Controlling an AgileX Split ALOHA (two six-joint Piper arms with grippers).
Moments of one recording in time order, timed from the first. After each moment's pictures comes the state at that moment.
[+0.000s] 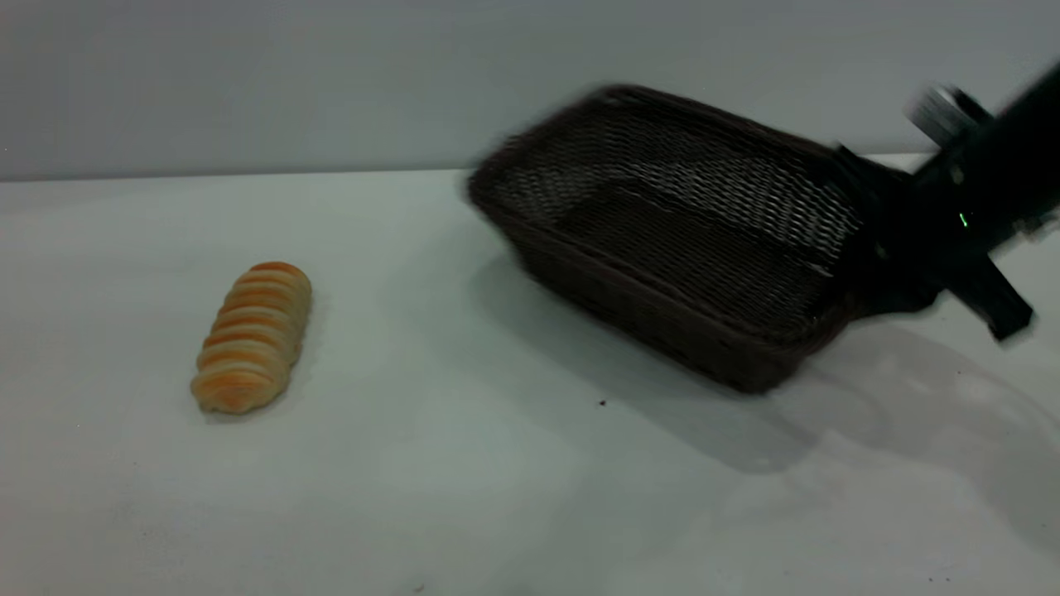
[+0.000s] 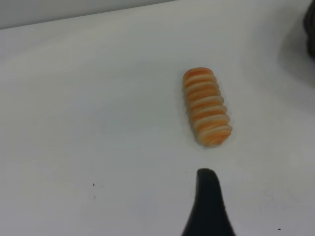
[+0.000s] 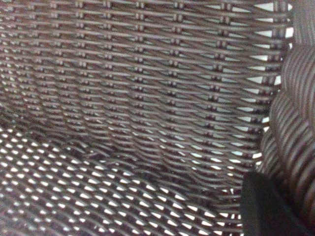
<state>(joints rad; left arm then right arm) -0.08 0.71 -0.77 -0.01 0.73 0.06 0.13 2.03 -1.03 1.05 0.41 -0.22</state>
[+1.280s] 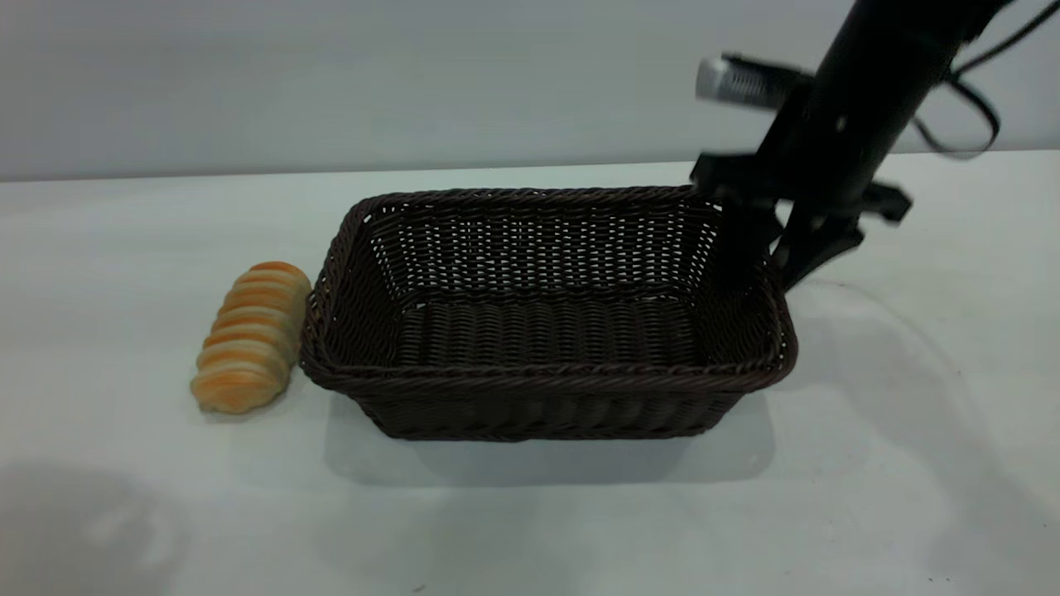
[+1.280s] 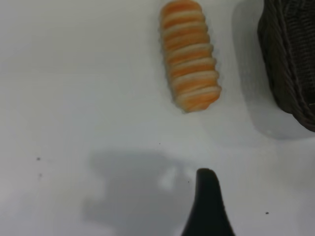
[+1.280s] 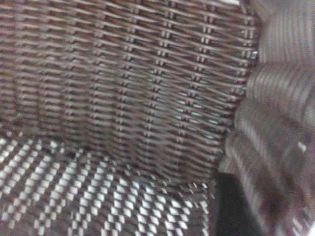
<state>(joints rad) -0.08 1.19 -0.77 -0.11 0.54 0.09 0.24 2.20 -1.51 0.43 0.81 -0.23</state>
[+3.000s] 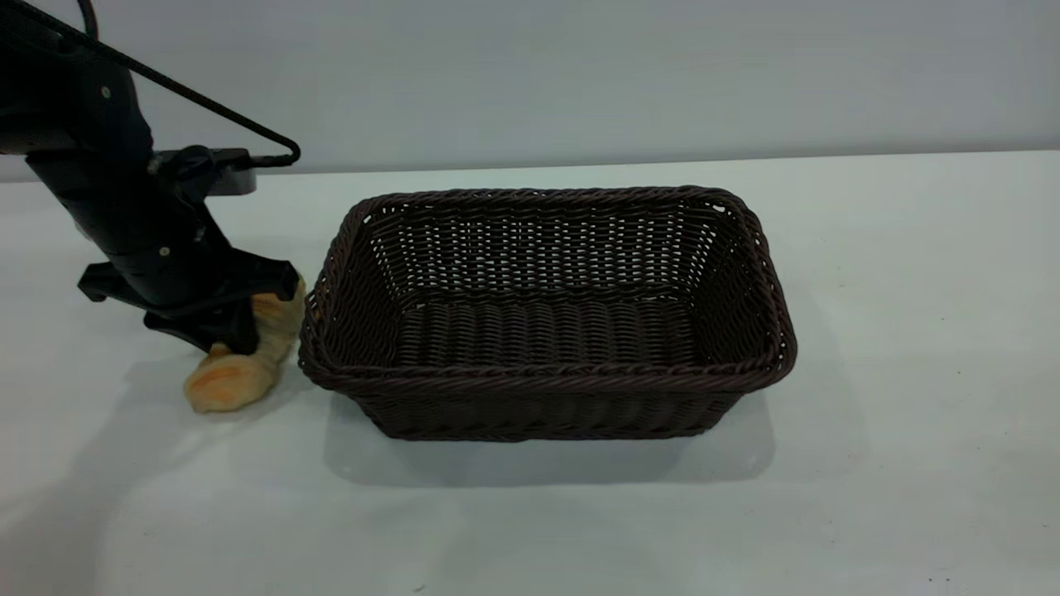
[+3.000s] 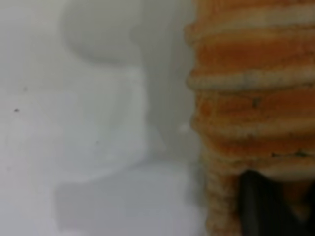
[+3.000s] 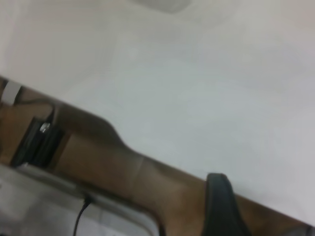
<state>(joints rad) -0.11 2.26 -1.25 -0.06 0.27 0.01 0.33 0.38 -0.51 0.08 1.12 -0.07</state>
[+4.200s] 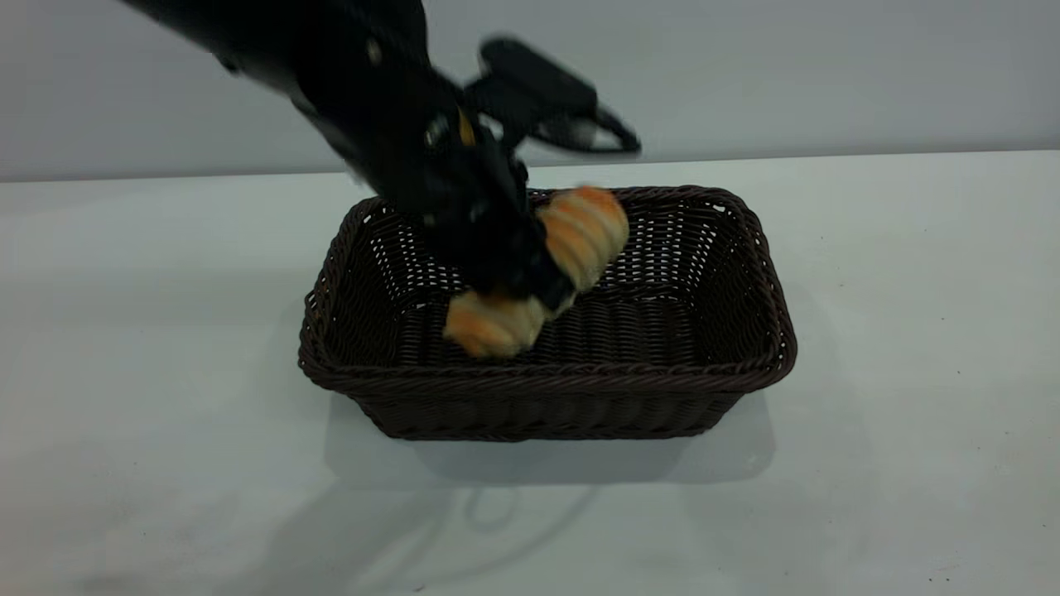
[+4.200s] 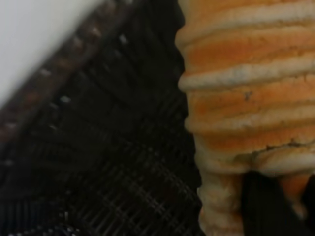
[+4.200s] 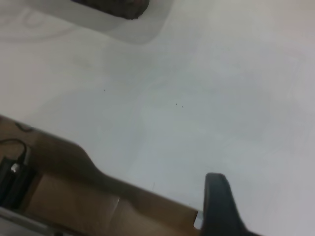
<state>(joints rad) -0.60 2.14 -1.24 0.08 0.09 0.16 0.33 0.19 -0.47 0.01 1.13 -0.05</state>
